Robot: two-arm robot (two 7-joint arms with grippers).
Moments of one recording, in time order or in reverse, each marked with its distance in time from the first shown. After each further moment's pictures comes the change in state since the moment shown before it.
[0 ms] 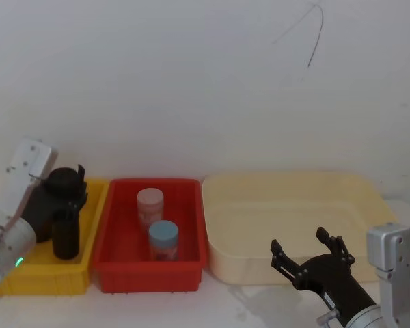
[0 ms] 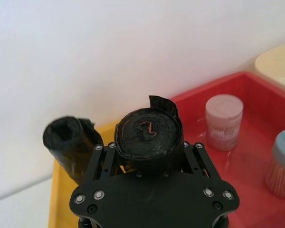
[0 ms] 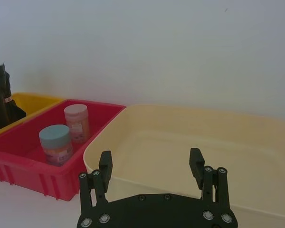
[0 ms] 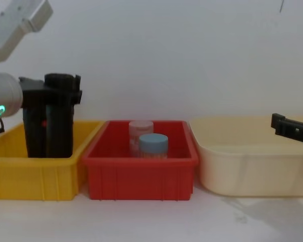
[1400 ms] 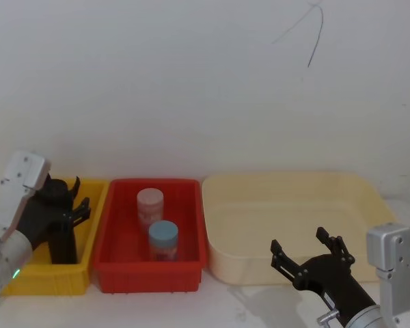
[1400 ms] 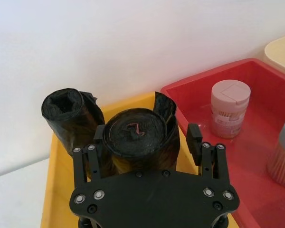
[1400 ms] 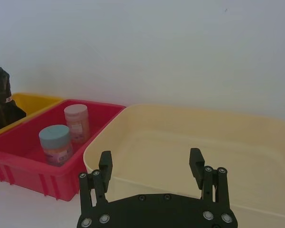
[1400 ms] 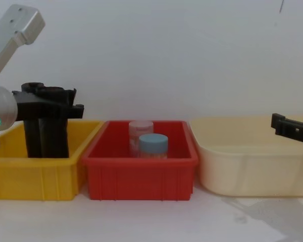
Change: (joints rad) left arm 0.033 -0.001 -0.012 -0.001 -0.032 0.019 0.030; right arm 0.000 0.000 0.000 0.000 0.000 0.000 0.000
